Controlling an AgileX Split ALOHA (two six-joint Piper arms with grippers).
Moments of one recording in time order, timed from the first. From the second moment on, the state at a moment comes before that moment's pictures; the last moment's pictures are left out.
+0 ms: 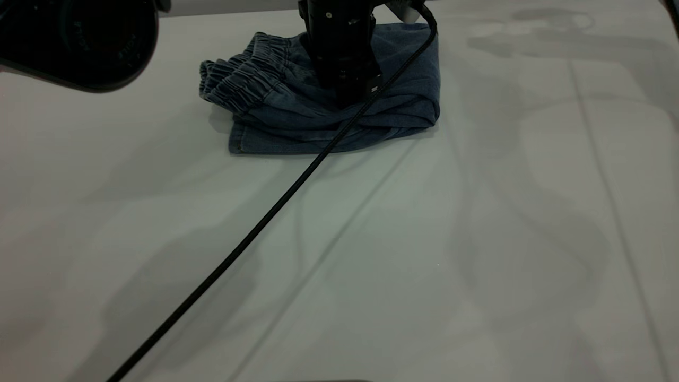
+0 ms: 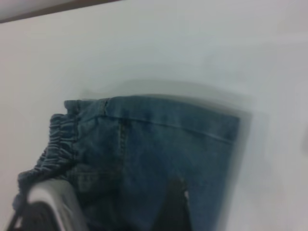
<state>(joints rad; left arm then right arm) -0.58 2.82 -2.61 0.19 1.17 0.38 -0.10 2.74 -2.59 0.85 1.23 -0.21</state>
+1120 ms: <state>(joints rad) -0.58 2.14 -2.61 0.34 1.17 0.09 -0.05 2.06 -2.59 0.76 1.27 -0.05</state>
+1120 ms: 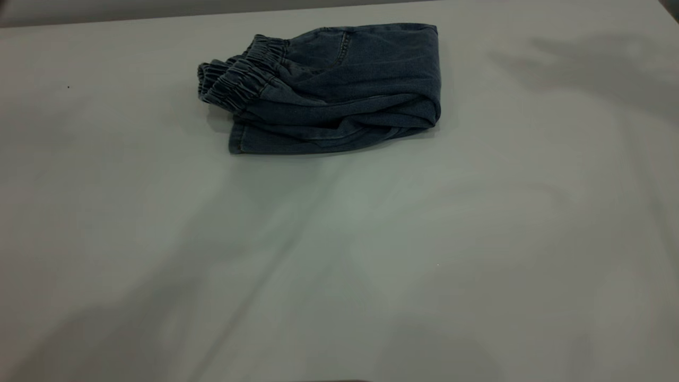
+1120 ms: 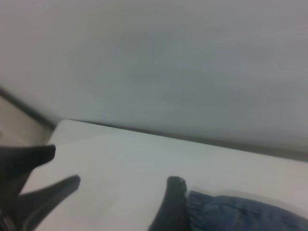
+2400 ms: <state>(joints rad) -0.58 0.77 -1.24 0.17 1.17 0.04 0.16 0.94 -1.55 0.47 1.28 -0.03</state>
